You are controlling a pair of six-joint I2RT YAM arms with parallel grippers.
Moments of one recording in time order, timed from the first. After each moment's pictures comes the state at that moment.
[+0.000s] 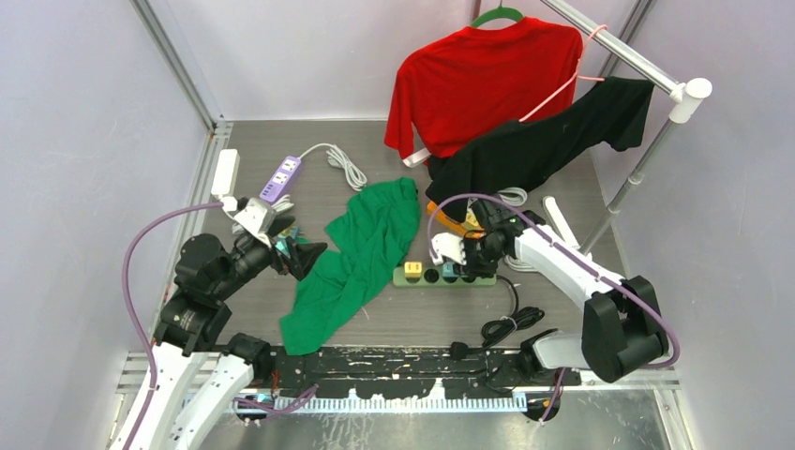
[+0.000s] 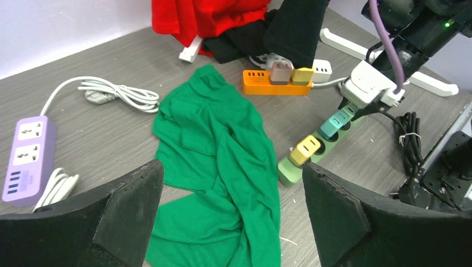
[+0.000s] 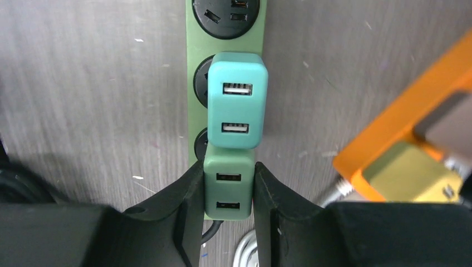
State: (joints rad) left arm -0.33 0.49 0.75 -0.37 0.38 -0.04; right arm 0.40 1.33 0.85 -0.79 -0.35 -1.14
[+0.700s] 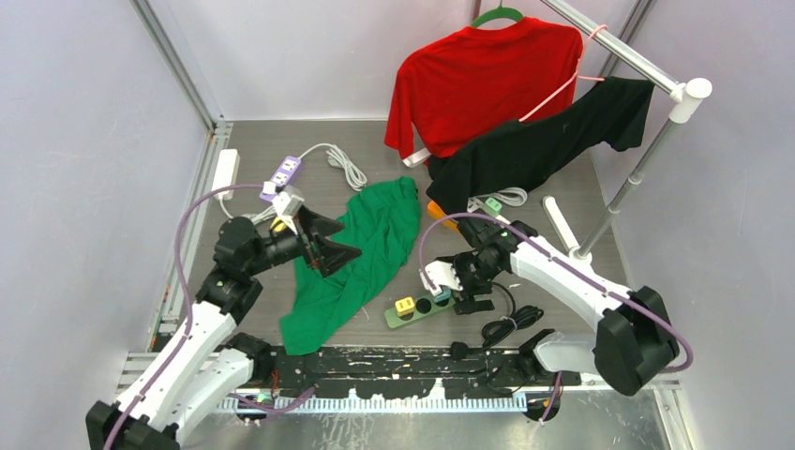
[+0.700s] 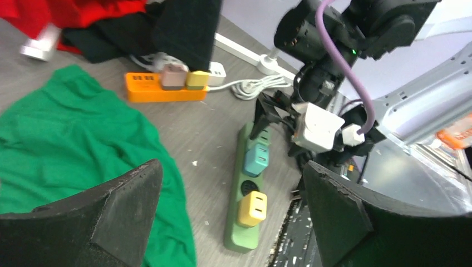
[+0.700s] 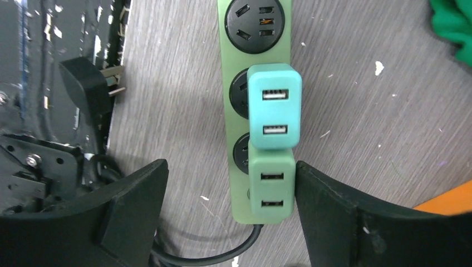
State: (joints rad) left arm -0.35 0.70 0.59 0.08 0.73 -0.35; right arm 0.59 1.27 0.83 -0.95 -0.46 -1.28
